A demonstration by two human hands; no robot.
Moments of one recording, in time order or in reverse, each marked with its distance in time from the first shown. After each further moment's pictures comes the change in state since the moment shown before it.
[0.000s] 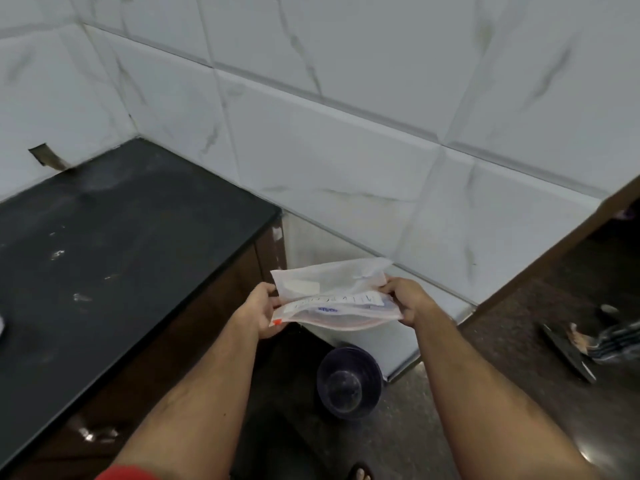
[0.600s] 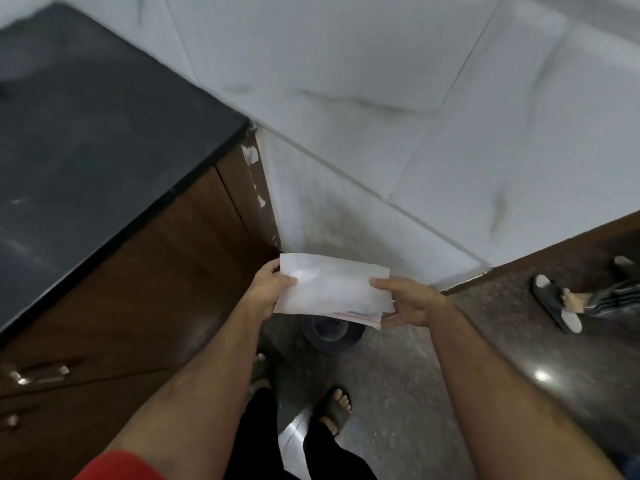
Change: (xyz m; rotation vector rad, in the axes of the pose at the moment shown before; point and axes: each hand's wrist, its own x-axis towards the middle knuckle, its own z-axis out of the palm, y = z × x) left_hand 0.107 -0.095 0.020 0.369 0.158 0.215; right_hand 0.062 0.075 -0.075 -0.276 -0.221 0.344
